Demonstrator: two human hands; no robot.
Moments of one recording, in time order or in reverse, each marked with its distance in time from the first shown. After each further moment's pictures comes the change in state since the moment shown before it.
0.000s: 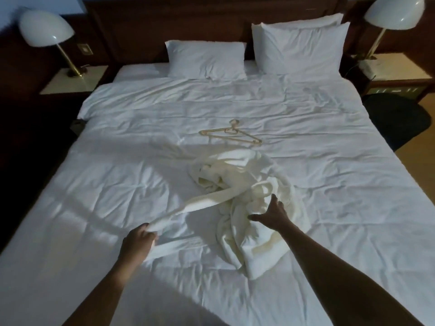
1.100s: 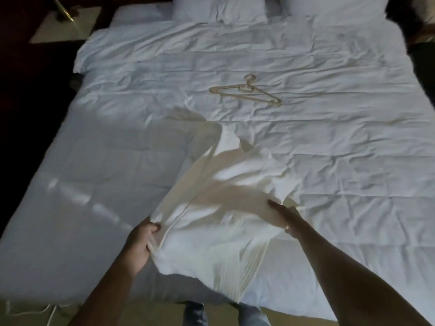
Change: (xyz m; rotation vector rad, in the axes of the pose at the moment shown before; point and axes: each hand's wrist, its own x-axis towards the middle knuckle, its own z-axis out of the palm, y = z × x) left_hand 0.001 -0.073 0.046 -0.862 -0.151 -0.331; right_hand 0.027 0.089 0.092 0.554 -0.108 0.331
